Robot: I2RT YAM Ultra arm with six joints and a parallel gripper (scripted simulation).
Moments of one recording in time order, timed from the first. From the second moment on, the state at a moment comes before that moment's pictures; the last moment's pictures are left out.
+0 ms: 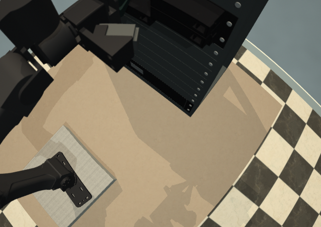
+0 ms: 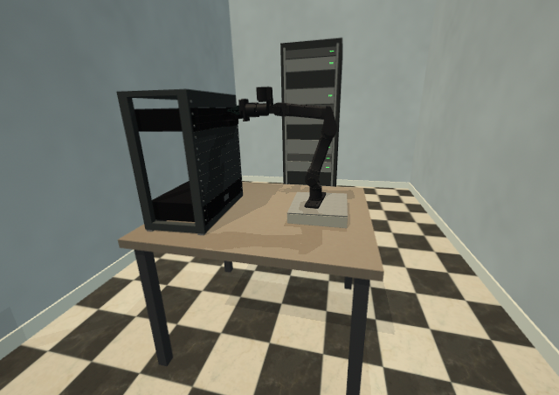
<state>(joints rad) 0.20 1.23 1.37 -0.12 0.05 1.61</state>
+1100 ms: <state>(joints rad) 0.21 1.25 1.38 -0.11 0.06 1.61</state>
